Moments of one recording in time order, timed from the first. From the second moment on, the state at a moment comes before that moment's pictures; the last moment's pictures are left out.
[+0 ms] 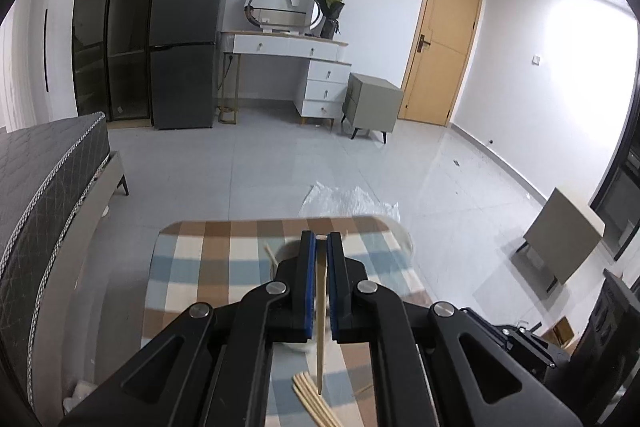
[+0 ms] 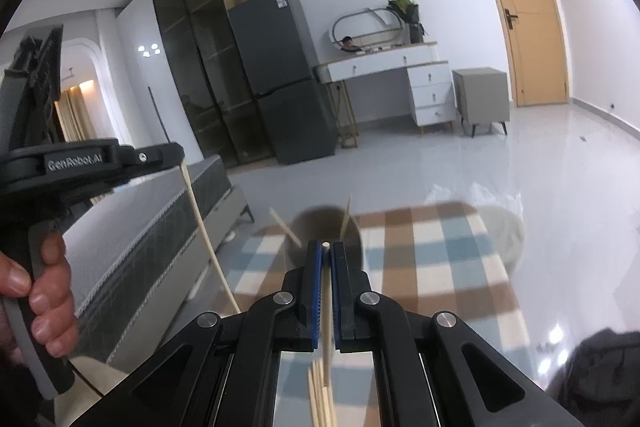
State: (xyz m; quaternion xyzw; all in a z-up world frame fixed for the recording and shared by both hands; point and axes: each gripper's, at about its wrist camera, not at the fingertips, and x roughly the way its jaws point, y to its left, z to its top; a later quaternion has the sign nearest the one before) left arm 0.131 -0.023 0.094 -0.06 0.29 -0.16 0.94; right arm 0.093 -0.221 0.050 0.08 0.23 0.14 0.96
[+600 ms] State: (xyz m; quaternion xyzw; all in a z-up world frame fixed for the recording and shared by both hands) left arm 0.214 -0.032 0.098 -0.09 0.25 -0.15 0.95; right arm 0.198 -0.215 0.104 0.07 0.16 0.13 0.98
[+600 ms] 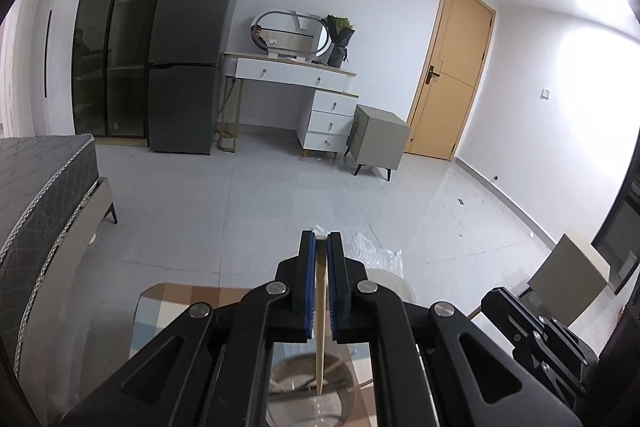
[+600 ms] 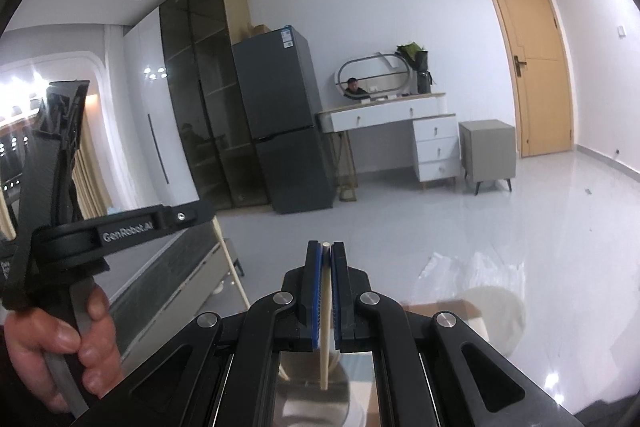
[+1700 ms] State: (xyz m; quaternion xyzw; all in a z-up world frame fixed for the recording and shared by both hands) left arm 0.231 -0.047 0.058 -0.06 0.36 -0.18 0.91; right arm 0.212 -0.219 0.022 0.10 0.26 0.16 0.95
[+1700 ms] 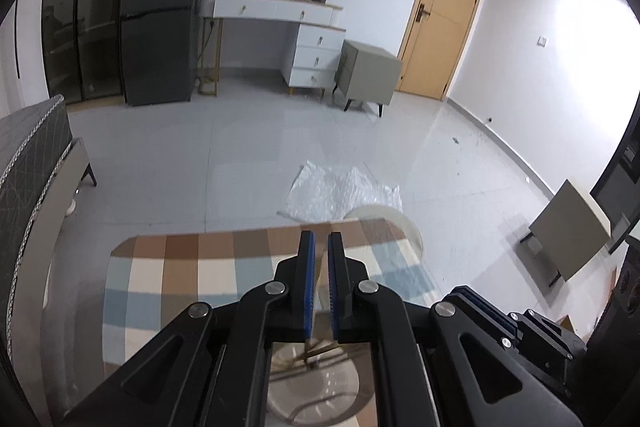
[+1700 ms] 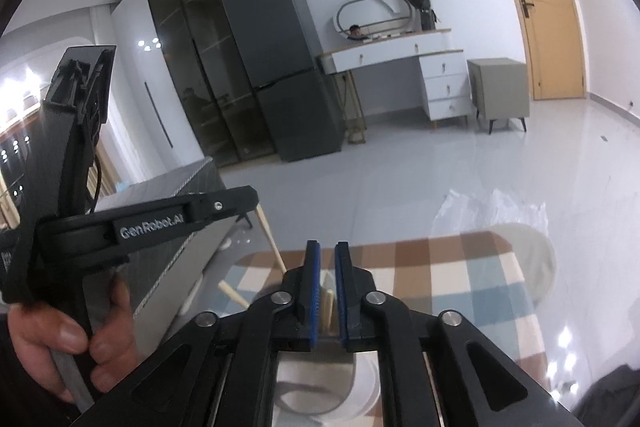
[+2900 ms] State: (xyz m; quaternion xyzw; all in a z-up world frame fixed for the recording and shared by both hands) left arm 0.089 -0.012 0.070 -0.06 0.29 -0.09 0.95; right arm 0.058 -0.245 0.031 0.12 0.21 0.11 0.96
